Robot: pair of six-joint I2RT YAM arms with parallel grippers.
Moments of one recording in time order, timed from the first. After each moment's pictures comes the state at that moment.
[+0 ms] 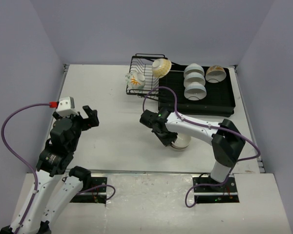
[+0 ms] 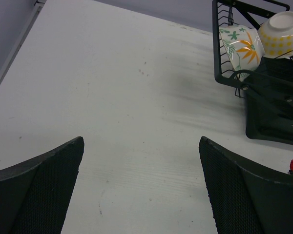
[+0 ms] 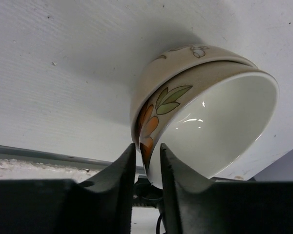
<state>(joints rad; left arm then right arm) -0.34 0.51 0.78 -0.52 -0.35 -0.34 0.96 1.75 1.33 -1.17 0.30 0.36</state>
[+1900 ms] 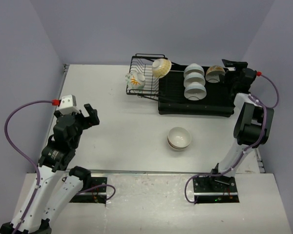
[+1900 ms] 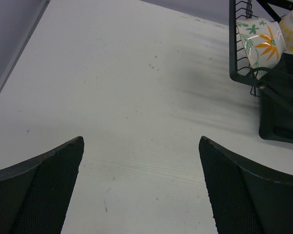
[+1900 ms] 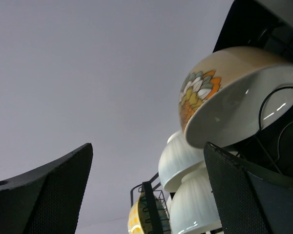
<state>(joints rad) -0.33 0.56 0.78 -0.52 -0.38 -0.34 -0.29 1.89 1.24 0.44 -0.25 1.44</state>
